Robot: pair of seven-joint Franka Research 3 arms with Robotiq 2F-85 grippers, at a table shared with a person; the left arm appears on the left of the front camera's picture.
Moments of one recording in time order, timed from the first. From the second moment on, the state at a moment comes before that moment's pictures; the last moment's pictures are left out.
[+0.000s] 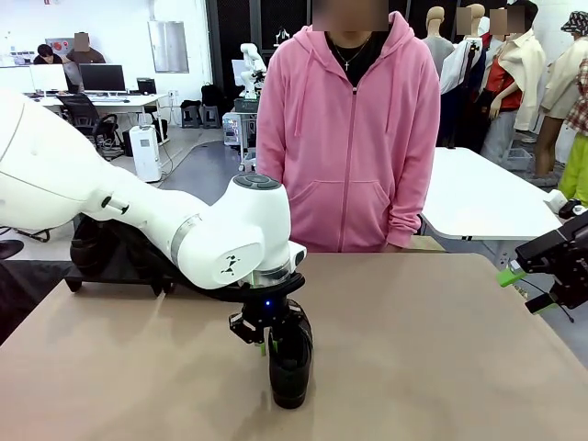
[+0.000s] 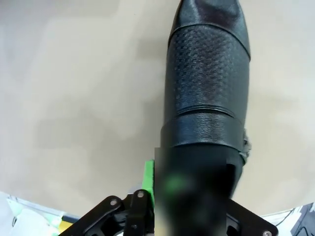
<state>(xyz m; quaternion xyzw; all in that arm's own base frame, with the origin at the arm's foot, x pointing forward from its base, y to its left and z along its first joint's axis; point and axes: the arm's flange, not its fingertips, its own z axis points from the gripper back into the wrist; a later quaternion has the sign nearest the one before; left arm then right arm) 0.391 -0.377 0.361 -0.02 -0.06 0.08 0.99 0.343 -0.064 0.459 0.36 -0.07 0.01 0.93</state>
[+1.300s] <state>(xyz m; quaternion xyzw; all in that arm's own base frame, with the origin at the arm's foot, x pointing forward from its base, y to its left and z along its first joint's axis) 0.351 -0.319 0.454 -0.01 -0.16 -0.07 0.98 0.343 -0.064 0.459 0.36 -0.07 0.01 0.93</state>
